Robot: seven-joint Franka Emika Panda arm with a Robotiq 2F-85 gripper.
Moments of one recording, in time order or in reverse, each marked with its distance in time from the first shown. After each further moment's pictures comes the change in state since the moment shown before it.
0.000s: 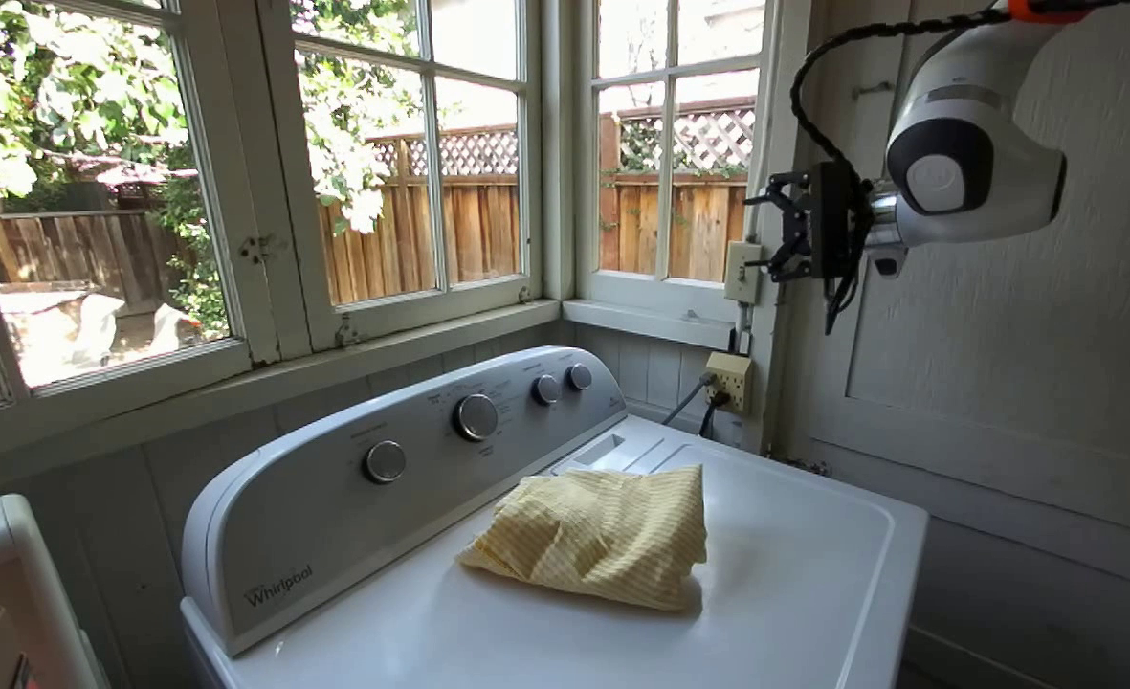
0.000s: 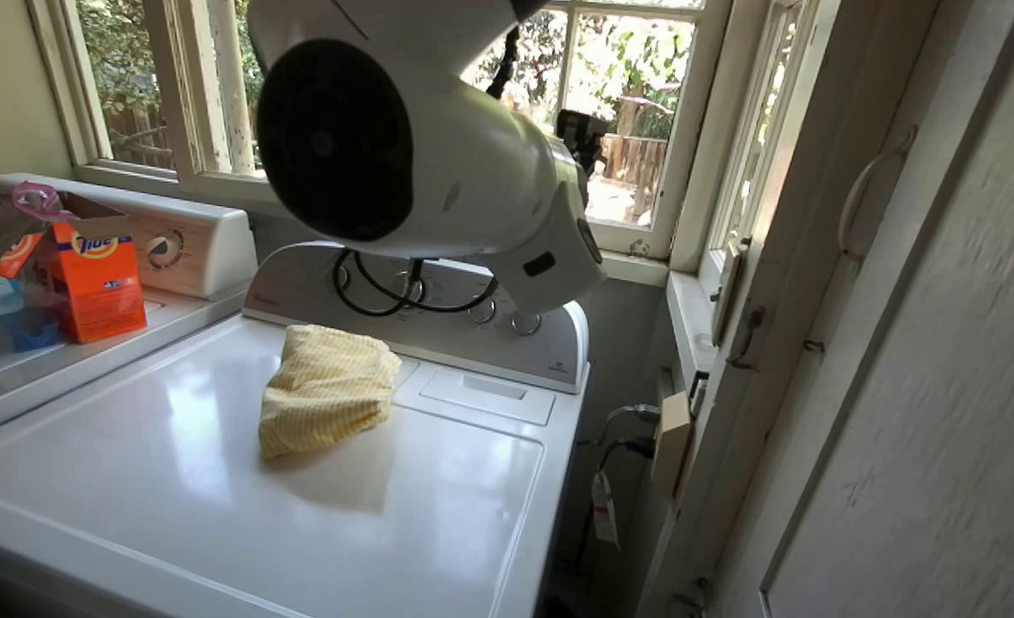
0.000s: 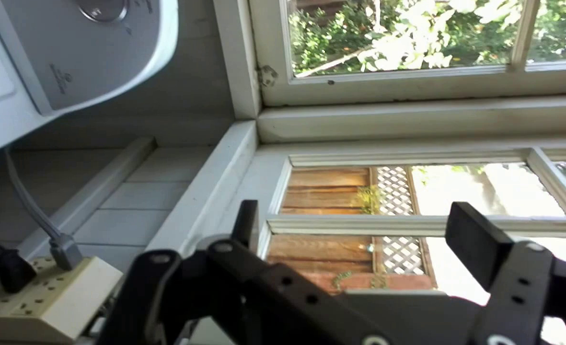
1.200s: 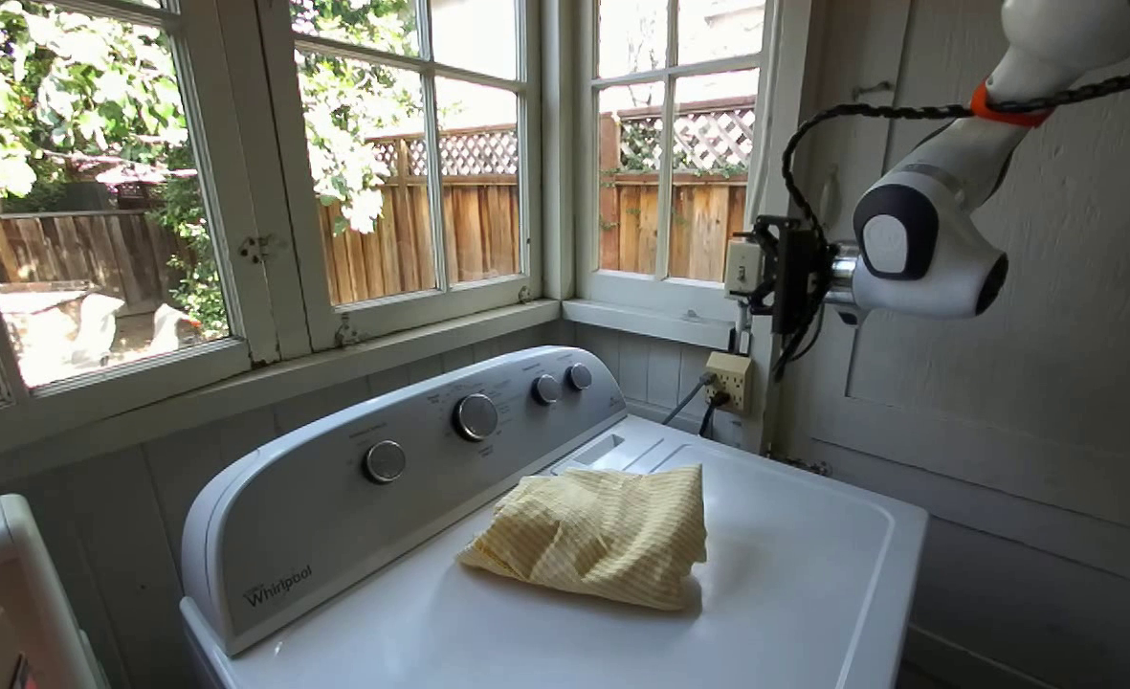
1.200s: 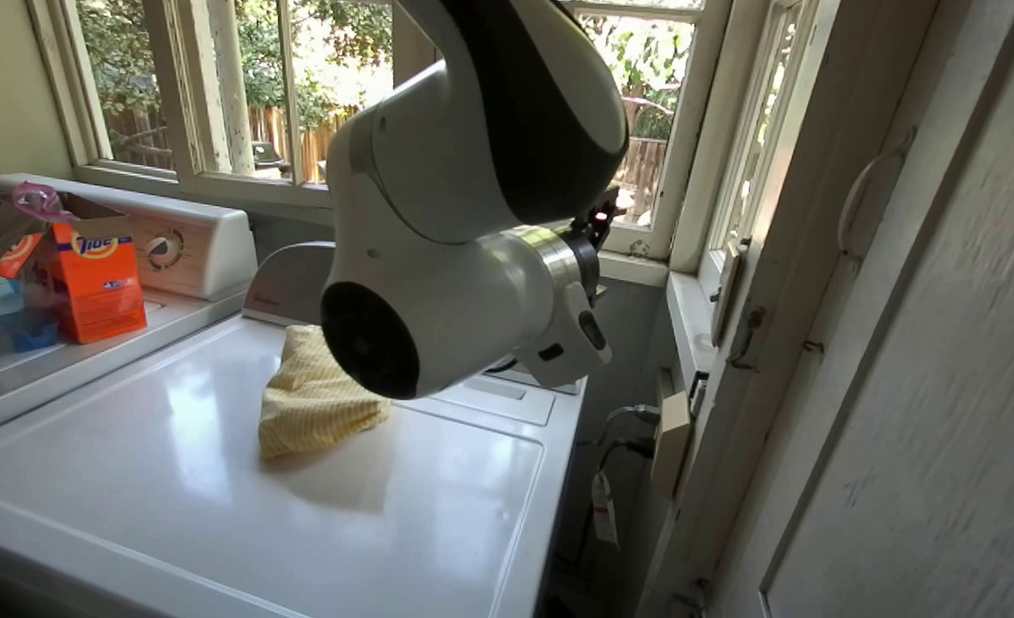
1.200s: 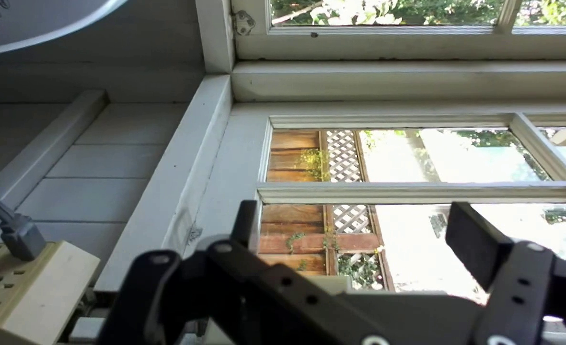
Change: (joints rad) arm -0.011 0.206 0.002 0.040 0.369 -0.191 -0.371
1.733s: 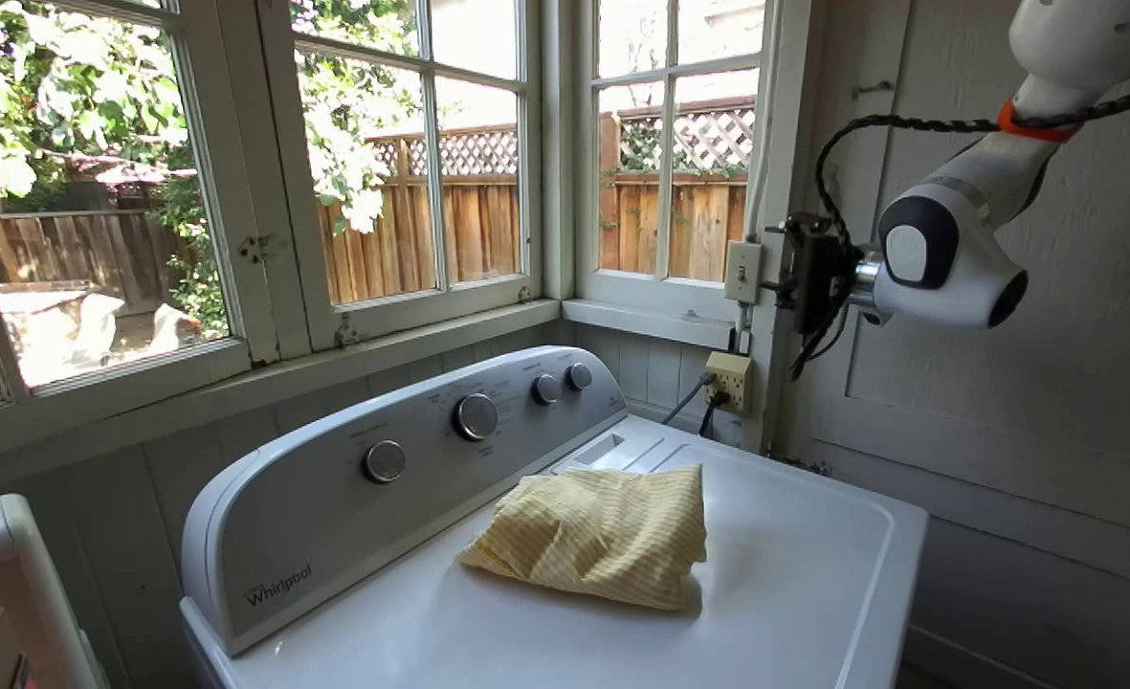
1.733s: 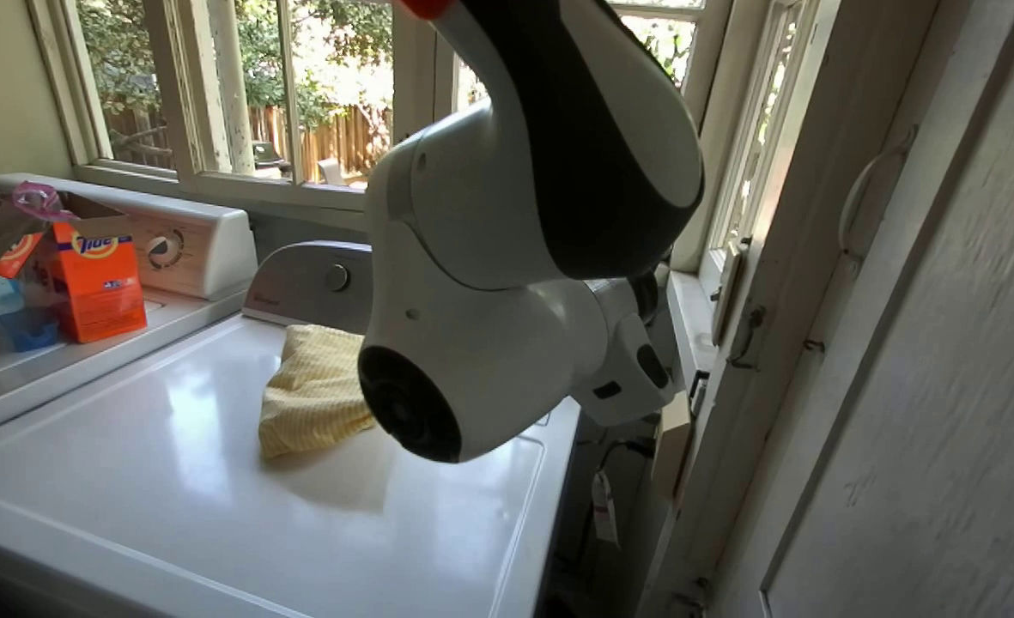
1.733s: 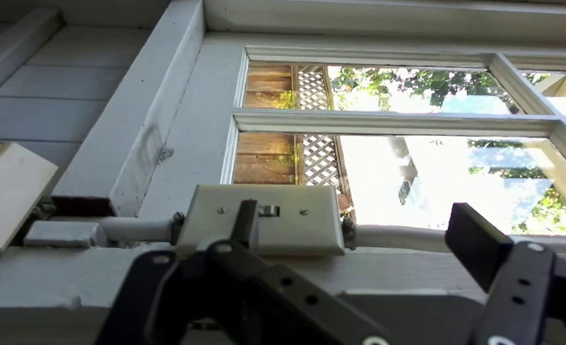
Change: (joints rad) arm -0.029 0.063 -0.073 0.042 0.038 -0.090 -0.060
